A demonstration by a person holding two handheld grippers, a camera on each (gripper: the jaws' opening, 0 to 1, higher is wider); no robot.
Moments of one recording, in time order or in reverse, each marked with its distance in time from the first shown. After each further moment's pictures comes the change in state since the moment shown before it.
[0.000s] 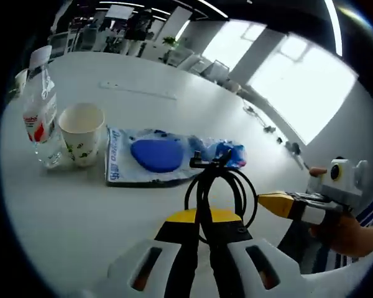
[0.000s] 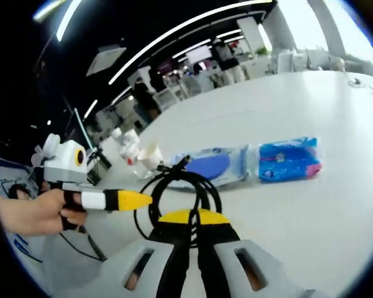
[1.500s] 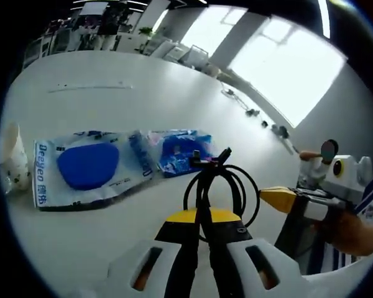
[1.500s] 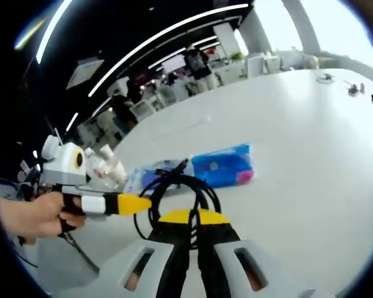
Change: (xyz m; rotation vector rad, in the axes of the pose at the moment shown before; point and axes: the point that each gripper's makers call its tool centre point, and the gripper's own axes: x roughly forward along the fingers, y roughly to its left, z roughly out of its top) left arm 0.086 -0.077 -0.003 0.077 0.094 -0.085; right arm -0.052 -0.100 0.014 0.069 -0.048 -0.129
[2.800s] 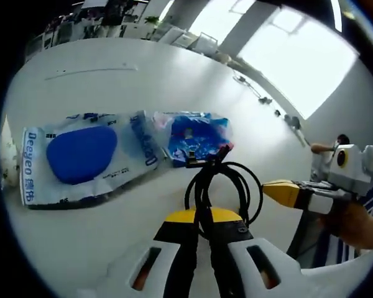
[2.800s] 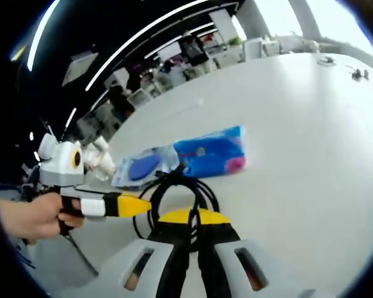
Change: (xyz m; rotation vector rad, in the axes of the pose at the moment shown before) left arm 0.035 0.022 -0.020 -0.012 0.092 0.072; right arm 0.032 -0.029 -0.020 0.036 0.099 0.013
